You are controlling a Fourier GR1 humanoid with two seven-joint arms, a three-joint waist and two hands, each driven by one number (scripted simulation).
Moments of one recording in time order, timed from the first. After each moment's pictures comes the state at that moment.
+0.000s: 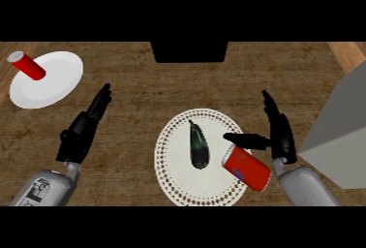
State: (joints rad) left arm -0.22 0.42 -0.34 -1.45 0.17 0.25 0.00; right arm -0.28 -0.30 0.40 -1.36 0.04 -0.58 0.40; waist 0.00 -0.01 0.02
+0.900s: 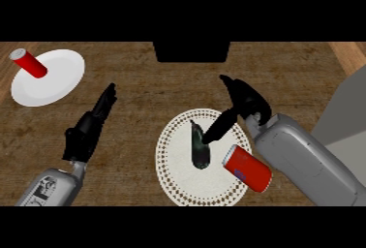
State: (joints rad) left arm -0.23 0.39 -0.34 -1.43 0.18 0.25 0.00; right arm -0.75 -0.35 0.59 -1.37 0.02 -0.05 1.09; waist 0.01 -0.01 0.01
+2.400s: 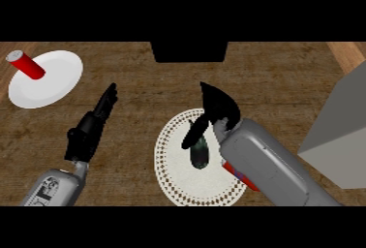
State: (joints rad) left arm -0.23 0.35 -0.31 -1.44 0.14 0.23 0.01; right arm -0.77 -0.14 0.56 -1.25 0.23 0.00 1.13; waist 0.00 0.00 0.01
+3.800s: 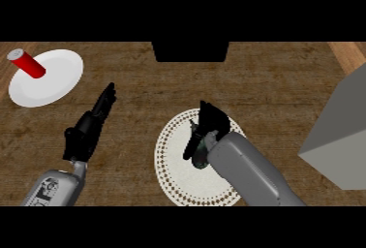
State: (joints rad) left arm -0.21 0.31 -0.26 -1.44 0.10 0.19 0.02; right arm -0.69 -0.01 0.53 -1.03 0.40 0.02 1.06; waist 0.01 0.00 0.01
